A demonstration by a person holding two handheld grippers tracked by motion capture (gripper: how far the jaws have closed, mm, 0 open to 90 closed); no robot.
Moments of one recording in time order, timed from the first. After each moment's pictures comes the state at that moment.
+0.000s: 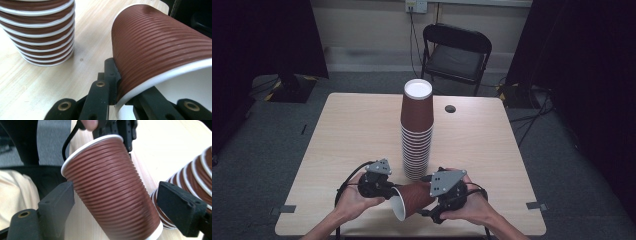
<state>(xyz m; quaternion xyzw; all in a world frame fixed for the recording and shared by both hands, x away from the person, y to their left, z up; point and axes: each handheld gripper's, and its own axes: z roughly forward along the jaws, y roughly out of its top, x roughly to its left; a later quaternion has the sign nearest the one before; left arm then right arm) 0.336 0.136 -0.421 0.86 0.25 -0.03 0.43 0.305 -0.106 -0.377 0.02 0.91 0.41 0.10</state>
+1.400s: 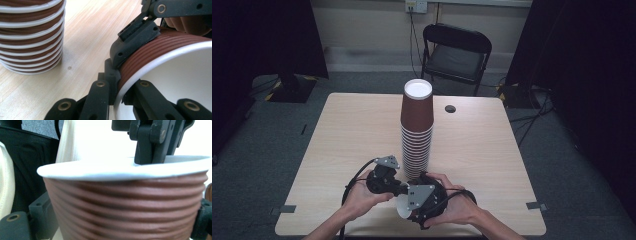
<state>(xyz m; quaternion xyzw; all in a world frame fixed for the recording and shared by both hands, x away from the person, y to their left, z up) 0.346 0.119 -0.416 0.85 0.28 -0.08 0.43 0.300 -0.062 -0.402 -0.06 0.93 0.32 0.15</state>
